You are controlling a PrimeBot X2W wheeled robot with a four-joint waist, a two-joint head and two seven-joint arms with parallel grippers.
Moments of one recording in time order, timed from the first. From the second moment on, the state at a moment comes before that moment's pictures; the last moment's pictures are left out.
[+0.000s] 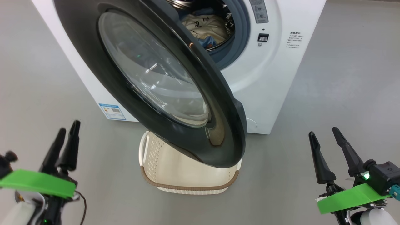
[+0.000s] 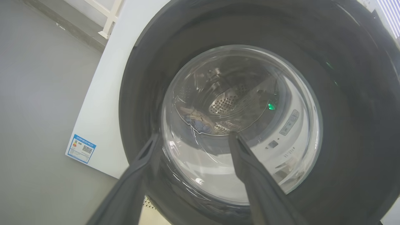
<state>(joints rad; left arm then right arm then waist) -0.36 0.57 -0.48 0.28 -1.39 -0.13 -0.23 -0.05 -0.19 0.09 0.09 0.34 0.13 -0.25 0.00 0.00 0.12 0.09</state>
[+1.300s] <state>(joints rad) -0.15 0.17 -0.01 0.29 -0.31 -0.13 -0.26 -0.05 -0.21 0.10 0.10 0.34 0.13 -0.25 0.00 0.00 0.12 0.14</state>
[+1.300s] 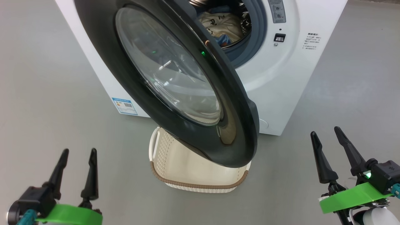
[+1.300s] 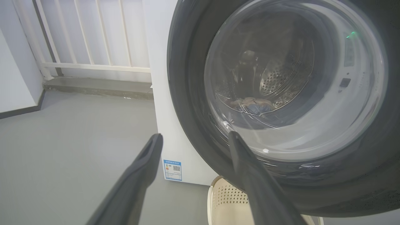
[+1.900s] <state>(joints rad) -0.12 0.14 0.03 0.29 -0.21 -0.13 -0.26 -0.06 -0.21 0.09 0.11 0.34 0.13 -0.25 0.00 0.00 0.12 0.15</state>
